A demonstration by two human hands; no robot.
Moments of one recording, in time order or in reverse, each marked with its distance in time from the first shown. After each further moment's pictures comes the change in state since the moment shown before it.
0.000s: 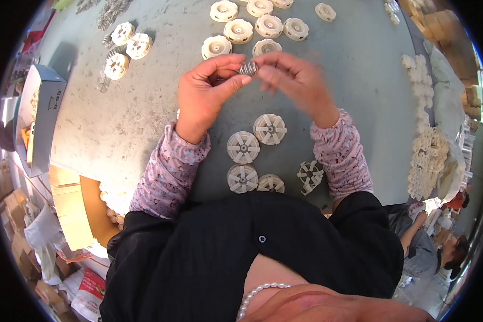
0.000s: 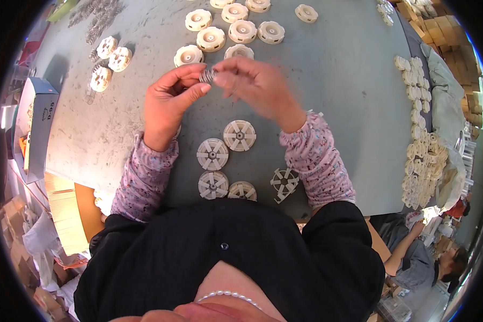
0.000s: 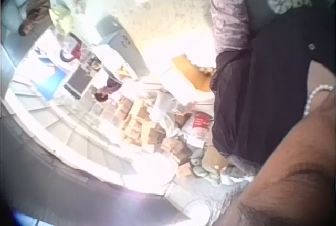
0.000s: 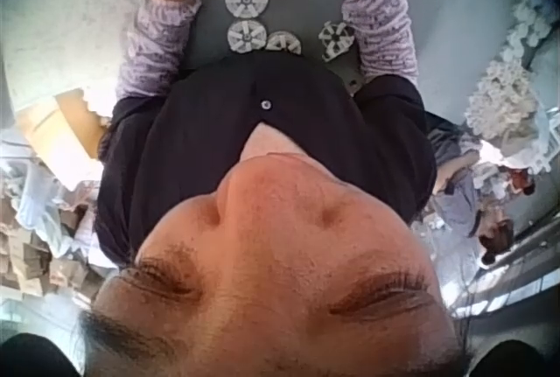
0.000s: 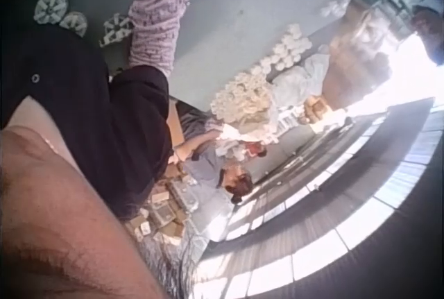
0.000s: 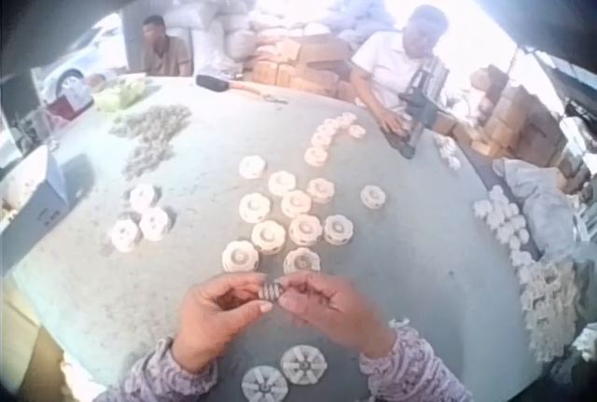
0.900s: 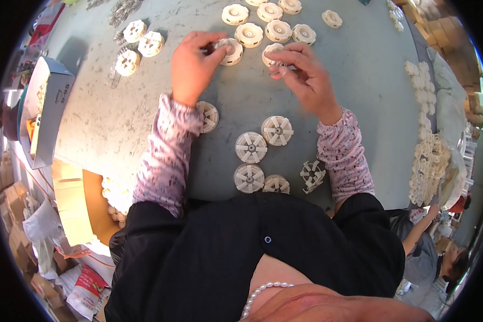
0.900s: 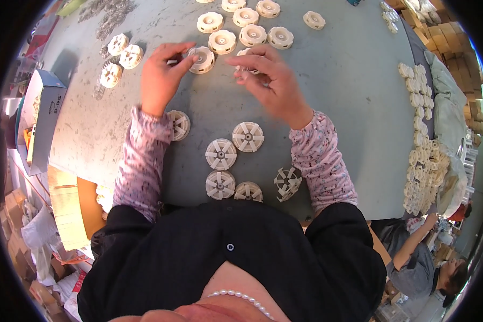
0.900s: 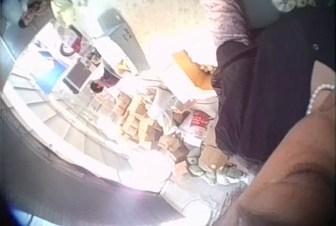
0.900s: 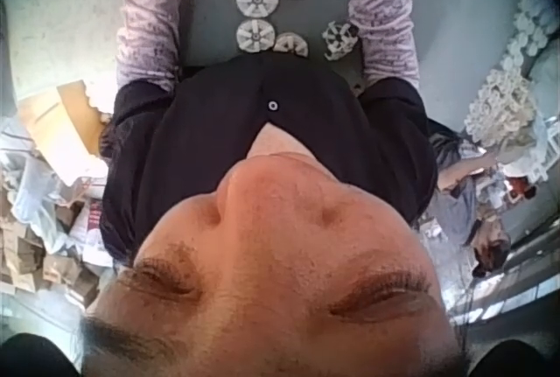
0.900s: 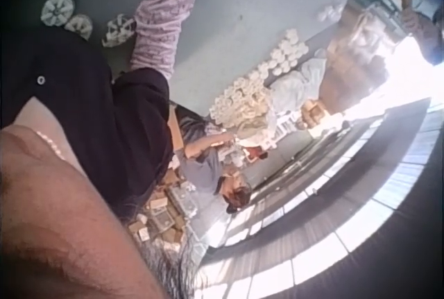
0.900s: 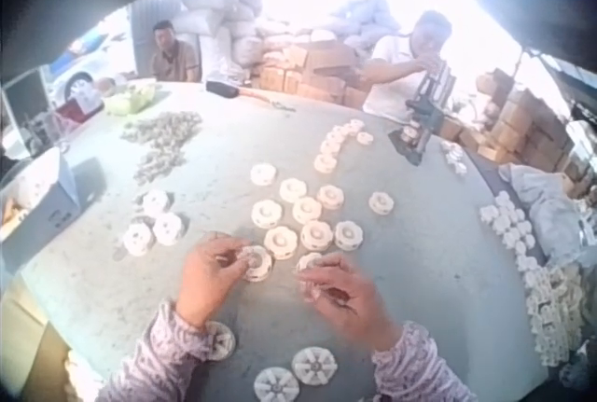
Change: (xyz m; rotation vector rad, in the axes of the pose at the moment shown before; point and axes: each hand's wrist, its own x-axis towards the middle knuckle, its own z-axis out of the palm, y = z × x) left_hand 0.059 -0.004 -0.048 0.590 0.097 0.198; right_hand 0.001 0.003 0.003 0.061 0.072 -0.247
